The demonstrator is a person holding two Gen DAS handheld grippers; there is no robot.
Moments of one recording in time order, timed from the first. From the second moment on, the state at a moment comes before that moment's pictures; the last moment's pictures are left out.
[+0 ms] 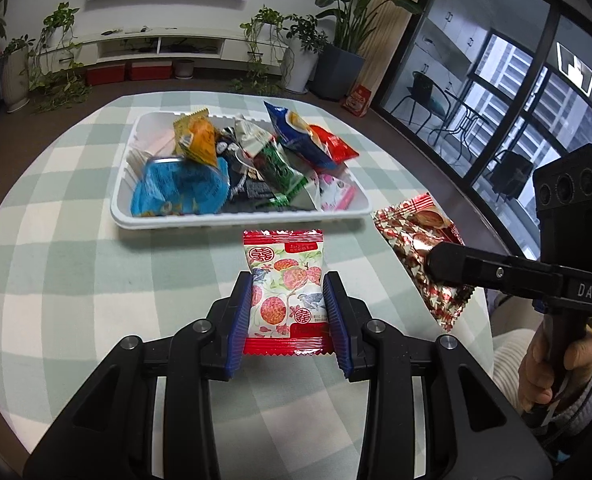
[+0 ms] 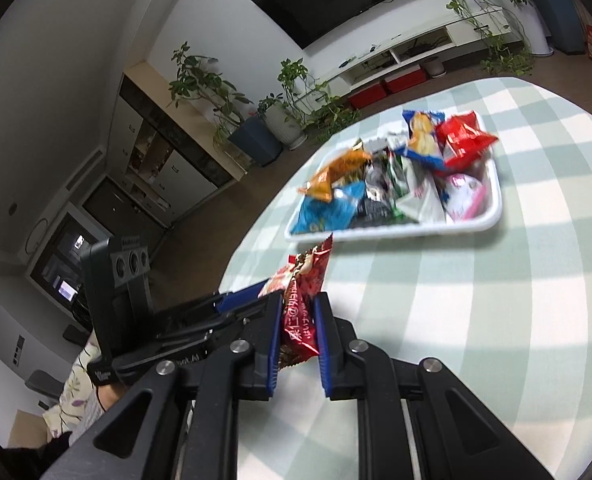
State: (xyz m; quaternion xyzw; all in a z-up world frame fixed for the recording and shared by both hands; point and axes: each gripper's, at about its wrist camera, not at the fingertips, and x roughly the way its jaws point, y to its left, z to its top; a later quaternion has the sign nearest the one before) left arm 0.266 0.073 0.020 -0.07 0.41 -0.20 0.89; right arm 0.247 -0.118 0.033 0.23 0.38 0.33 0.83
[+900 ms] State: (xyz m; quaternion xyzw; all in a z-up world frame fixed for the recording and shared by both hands) left arm 0.402 0.074 0.051 -0.08 0.40 -0.15 0.90; right arm 0.404 -0.099 0.029 0.24 0.39 0.30 0.83
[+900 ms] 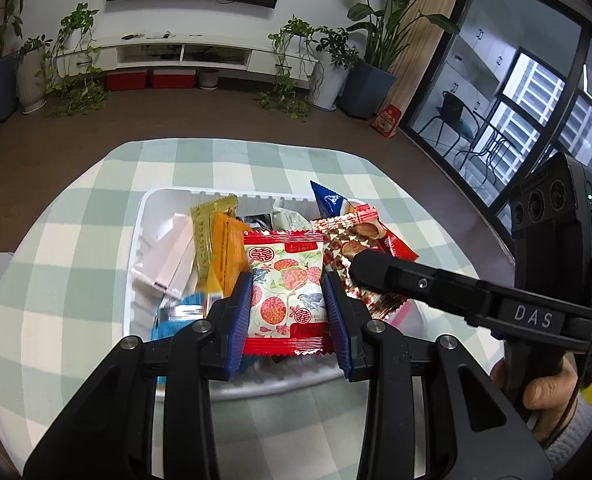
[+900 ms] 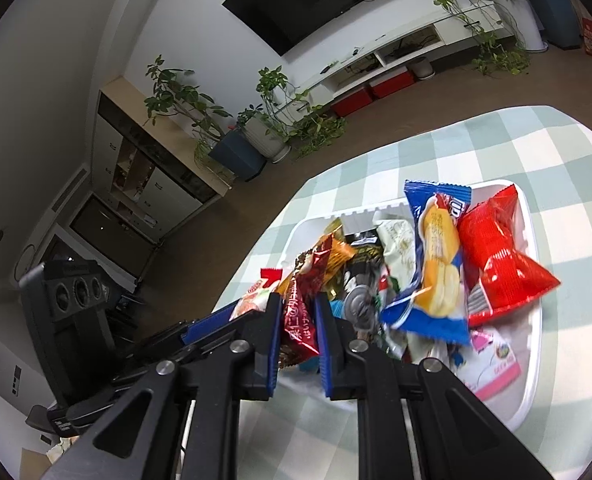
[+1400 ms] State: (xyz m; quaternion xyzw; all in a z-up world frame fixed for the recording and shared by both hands) left arm 0.438 0.062 0.034 -0.05 0.40 -0.14 0.90; right arm 0.430 -0.098 0.015 0.23 0.40 0.29 0.84
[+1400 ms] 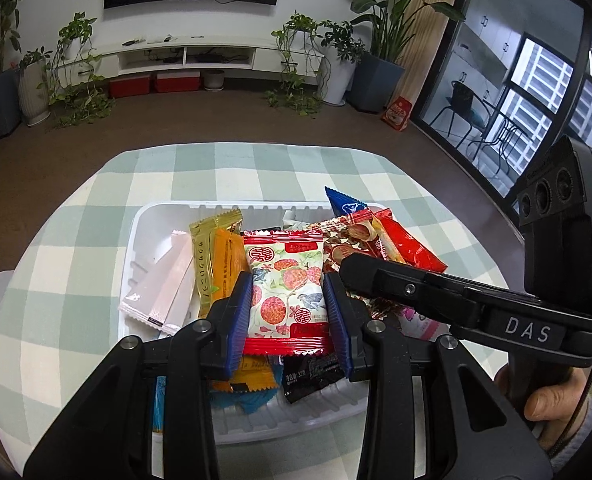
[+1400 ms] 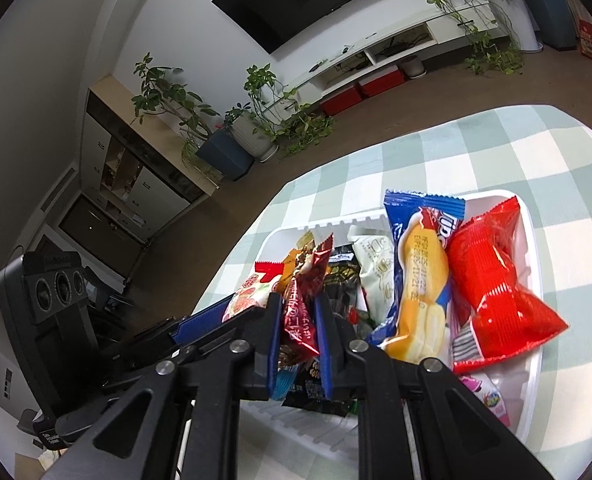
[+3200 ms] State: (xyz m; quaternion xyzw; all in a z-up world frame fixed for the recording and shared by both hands) left arm 0.162 0.015 0.067 0.00 0.31 -0.05 0.95; right arm 0.149 -0.166 0.018 0.07 0.28 0.17 0.94
